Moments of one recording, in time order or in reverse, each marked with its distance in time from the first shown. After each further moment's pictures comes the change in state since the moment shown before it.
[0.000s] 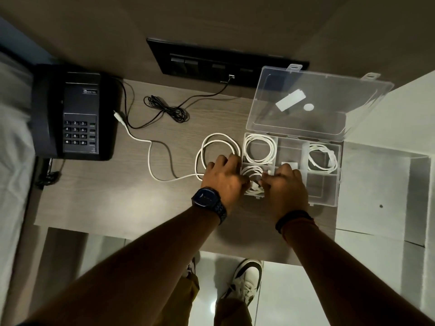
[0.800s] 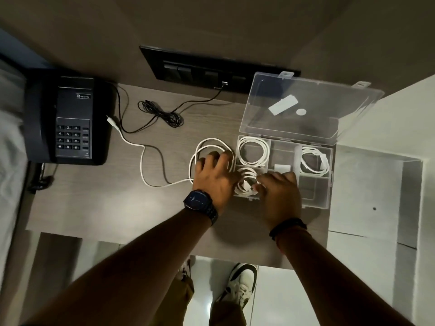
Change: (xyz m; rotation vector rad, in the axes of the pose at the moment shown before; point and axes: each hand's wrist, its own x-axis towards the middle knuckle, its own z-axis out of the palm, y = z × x) left_hand 0.006 -0.005 0.006 0.073 0.290 -0.058; right_hand 0.001 -0.003 -0.010 0.111 0.108 -0.067
